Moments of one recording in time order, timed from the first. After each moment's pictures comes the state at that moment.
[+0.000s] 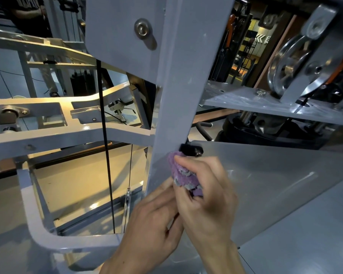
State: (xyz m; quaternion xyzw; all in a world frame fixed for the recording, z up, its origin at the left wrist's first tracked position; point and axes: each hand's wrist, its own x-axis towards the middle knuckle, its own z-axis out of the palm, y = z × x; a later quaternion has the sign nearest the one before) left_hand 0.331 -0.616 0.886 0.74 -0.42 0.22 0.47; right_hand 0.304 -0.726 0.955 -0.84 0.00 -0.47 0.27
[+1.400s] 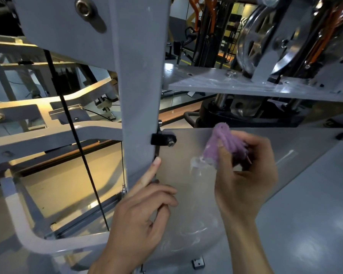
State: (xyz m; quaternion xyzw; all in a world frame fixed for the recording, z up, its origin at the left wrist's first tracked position) left_hand 0.321 -0.627 0.889 0.75 -0.40 0.23 0.48; right_hand 0.294 -0.797 0.956 -0.72 0.10 -0.59 0.36
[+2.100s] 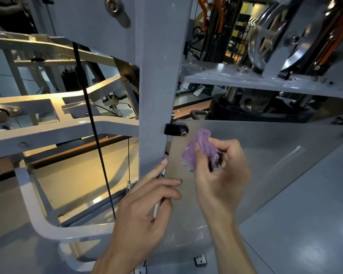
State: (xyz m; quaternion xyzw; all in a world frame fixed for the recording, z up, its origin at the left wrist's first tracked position) left_hand 0.304 -0.611 0.888 0.74 -0.35 0.22 0.53; right_hand 0.296 -0.756 0.939 -0.76 0.15 -0.50 0.39
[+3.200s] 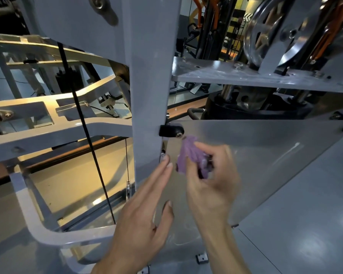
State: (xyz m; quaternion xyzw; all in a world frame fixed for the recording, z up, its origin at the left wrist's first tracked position) left_hand 0.303 -0.608 0.881 0.80 -0.36 0.15 0.46; right_hand 0.297 -0.752 0.928 -0.79 0.12 -0.51 0.33
